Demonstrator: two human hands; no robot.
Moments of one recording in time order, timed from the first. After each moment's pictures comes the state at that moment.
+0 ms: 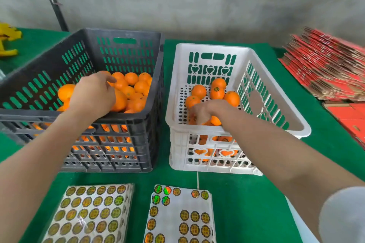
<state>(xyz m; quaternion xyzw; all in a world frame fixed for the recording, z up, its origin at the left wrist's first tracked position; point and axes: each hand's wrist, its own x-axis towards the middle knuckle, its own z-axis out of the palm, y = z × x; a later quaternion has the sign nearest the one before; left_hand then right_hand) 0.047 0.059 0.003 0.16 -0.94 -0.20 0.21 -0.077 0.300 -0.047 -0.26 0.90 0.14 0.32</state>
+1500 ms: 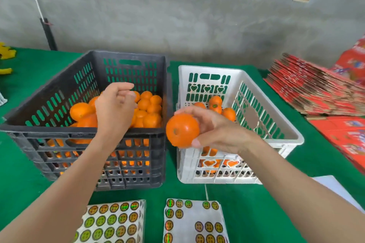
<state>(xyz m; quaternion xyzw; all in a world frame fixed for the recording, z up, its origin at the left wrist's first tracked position) 0.072 0.052 0.011 0.08 -0.78 -0.49 0.37 0.058 0.280 0.035 -0.31 0.63 -0.62 0.35</state>
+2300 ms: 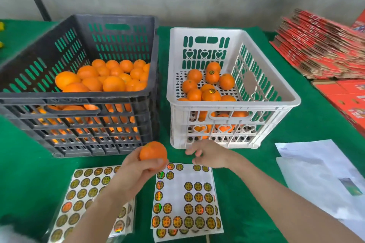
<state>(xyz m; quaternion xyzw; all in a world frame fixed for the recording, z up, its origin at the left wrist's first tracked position) 0.171 0.128 -0.118 0.22 -0.51 -0.82 -0.14 0.084 0.338 -0.117 -0.22 0.89 -0.27 0.31</state>
